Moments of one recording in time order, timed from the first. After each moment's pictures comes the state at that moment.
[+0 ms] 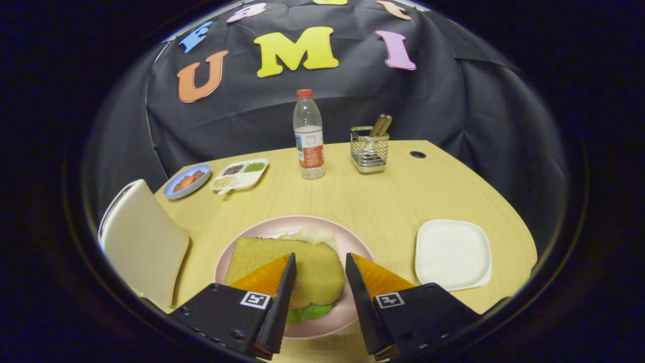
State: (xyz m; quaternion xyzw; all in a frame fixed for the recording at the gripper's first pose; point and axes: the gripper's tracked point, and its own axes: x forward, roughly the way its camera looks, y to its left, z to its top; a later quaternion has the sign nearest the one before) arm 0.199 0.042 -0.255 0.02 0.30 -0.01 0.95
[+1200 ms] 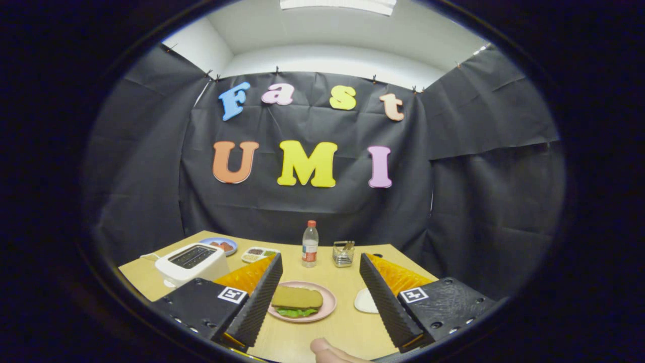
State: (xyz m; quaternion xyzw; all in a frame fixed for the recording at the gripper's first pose) arm -0.020 0.049 -0.023 -0.02 0.01 -0.02 1.00
